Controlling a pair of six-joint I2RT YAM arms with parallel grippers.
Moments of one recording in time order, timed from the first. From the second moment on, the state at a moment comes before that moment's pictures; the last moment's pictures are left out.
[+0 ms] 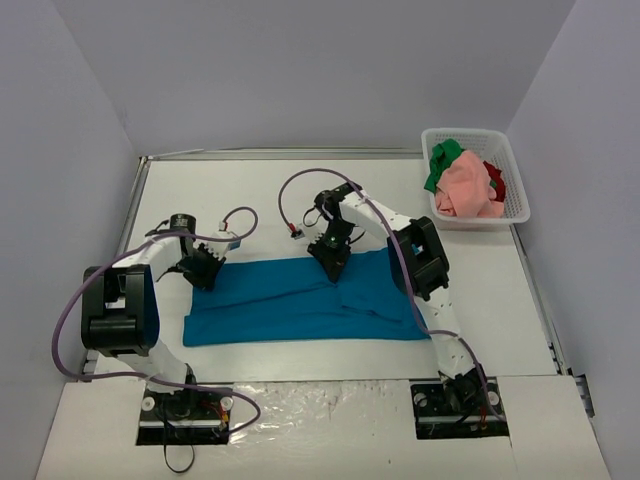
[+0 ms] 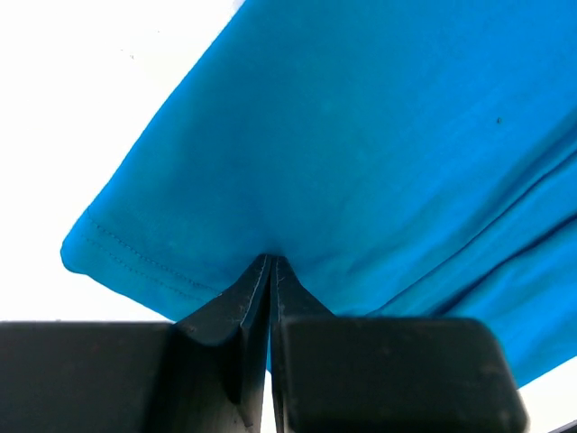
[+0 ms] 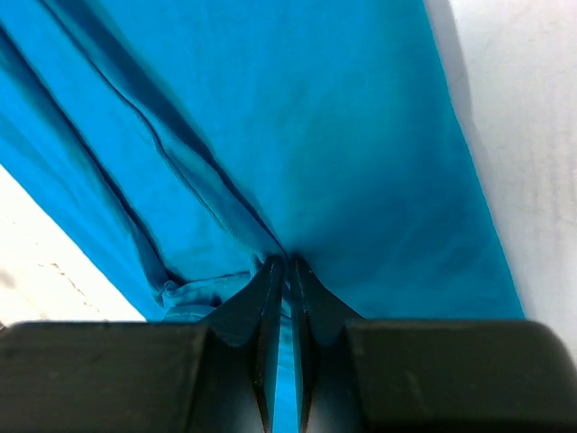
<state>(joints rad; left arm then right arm) 0.03 1.63 0.95 -0.66 0.33 0.71 0.59 2.39 1.97 -1.25 -0.47 -0.53</state>
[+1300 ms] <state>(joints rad) 0.03 1.63 0.96 -0.65 0.31 0.69 0.52 2.04 1.64 -1.28 -0.39 -0.60</state>
